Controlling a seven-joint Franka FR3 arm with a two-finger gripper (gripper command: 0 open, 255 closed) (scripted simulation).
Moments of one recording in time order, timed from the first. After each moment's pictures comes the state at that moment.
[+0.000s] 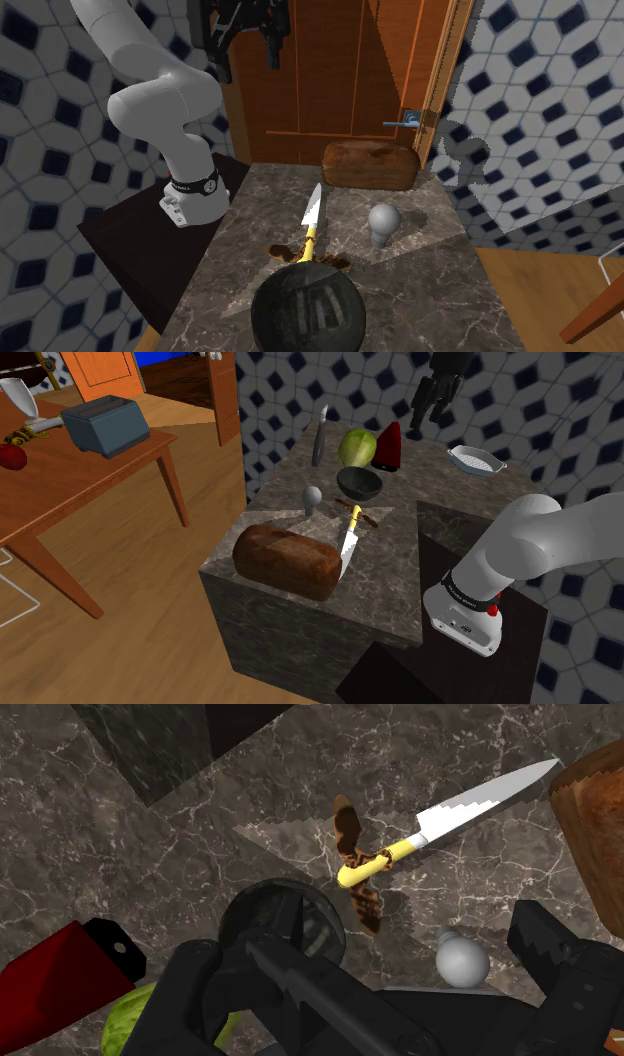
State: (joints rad) arm -0.01 -0.75 -0.07 -2.30 -0.03 1.51 0.02
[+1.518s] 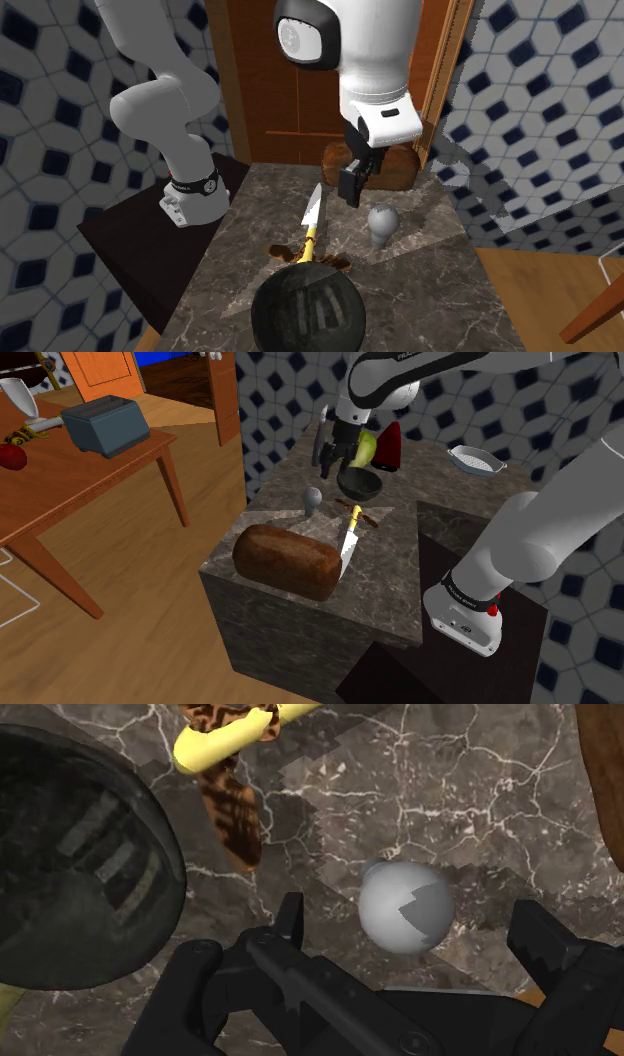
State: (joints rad) arm 0.11 -0.17 -0.08 -2.34 0.21 2.15 -0.08
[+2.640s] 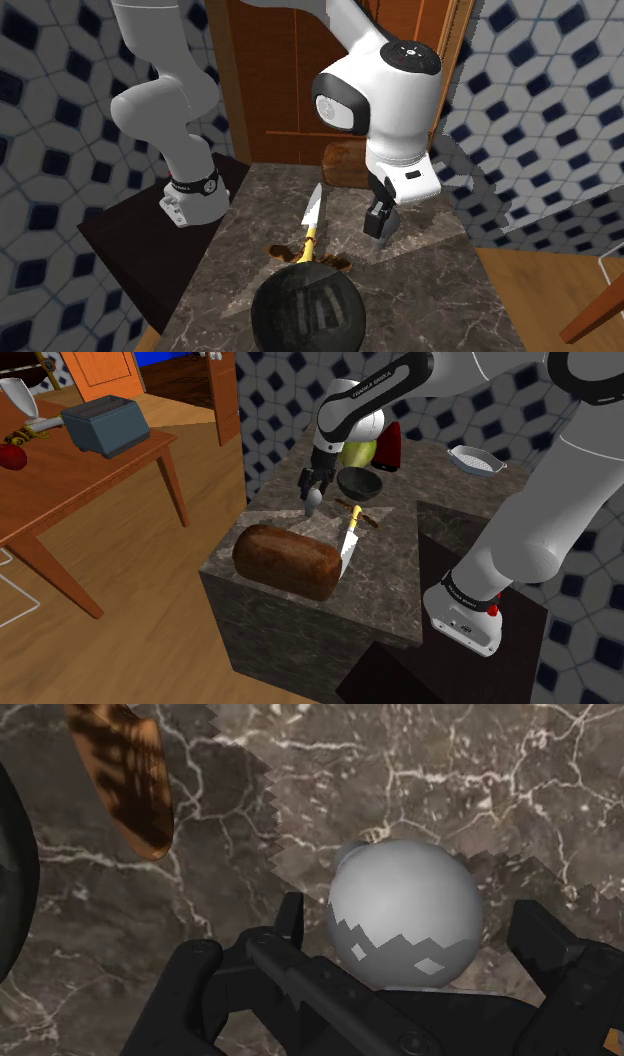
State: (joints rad) arm 0.15 0.08 -0.05 -2.30 0.34 2.36 -0.16
